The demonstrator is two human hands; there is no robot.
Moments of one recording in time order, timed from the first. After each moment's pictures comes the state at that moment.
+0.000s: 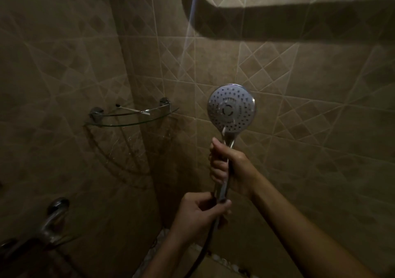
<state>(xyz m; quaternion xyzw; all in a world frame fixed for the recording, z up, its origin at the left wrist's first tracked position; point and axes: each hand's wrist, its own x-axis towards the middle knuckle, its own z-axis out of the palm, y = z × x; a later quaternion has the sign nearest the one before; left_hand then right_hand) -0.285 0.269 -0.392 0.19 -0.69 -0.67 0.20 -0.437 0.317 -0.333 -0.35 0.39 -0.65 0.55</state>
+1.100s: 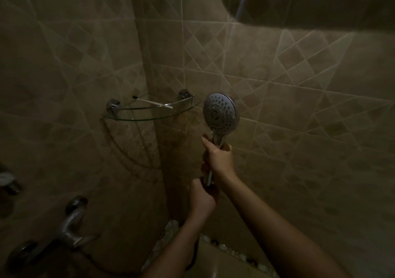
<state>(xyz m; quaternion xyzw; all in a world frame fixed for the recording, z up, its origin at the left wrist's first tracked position) -0.285 0.178 -0.412 0.42 -0.69 -0.55 0.20 -0.361 0.183 -0.360 -0.17 0.60 -0.72 0.30</state>
